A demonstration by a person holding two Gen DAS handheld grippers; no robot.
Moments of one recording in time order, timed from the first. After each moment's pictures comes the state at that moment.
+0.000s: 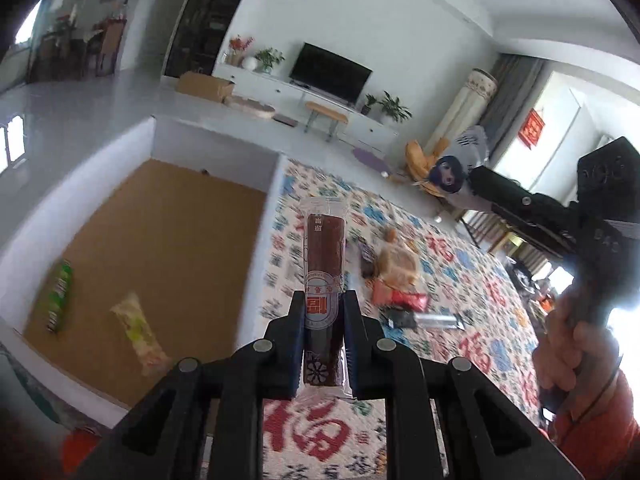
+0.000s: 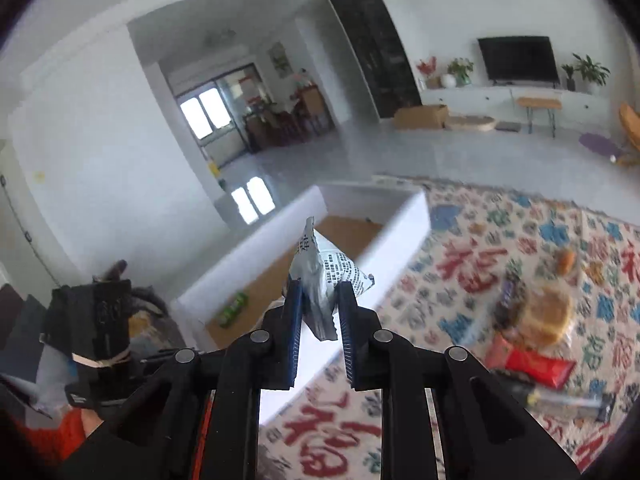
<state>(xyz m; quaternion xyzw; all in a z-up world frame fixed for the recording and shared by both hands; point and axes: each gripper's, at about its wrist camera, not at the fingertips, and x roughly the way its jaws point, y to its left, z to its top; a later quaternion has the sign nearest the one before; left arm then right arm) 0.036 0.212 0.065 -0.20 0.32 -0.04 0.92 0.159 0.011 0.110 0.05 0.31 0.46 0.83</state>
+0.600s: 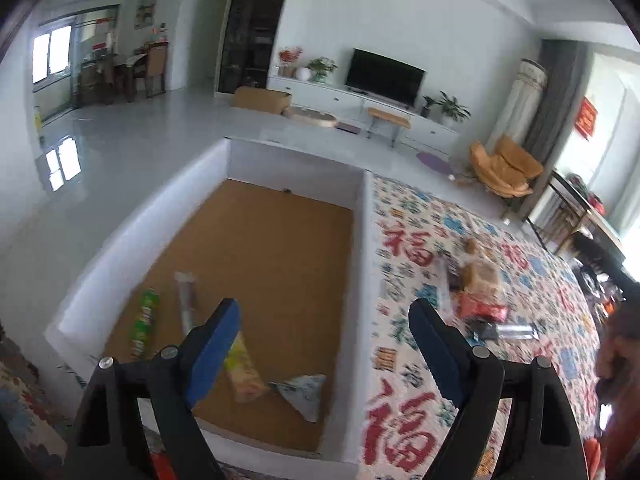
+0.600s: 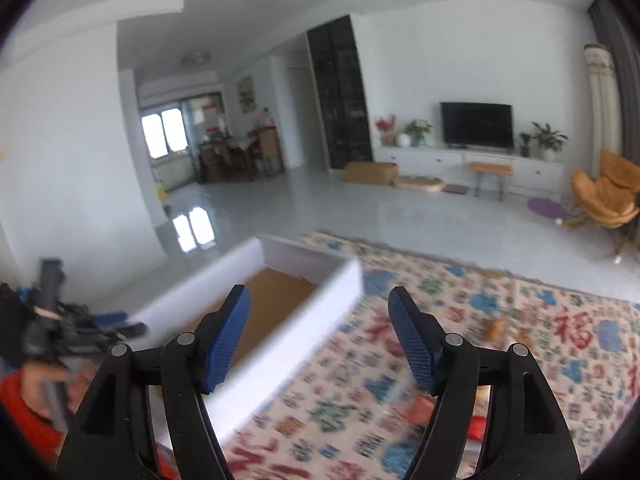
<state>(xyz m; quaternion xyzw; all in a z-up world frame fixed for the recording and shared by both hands) 0.045 0.221 0.046 -0.14 0.35 0.04 0.93 0.164 -0.023 0.110 -0.03 0.24 0.32 0.91</state>
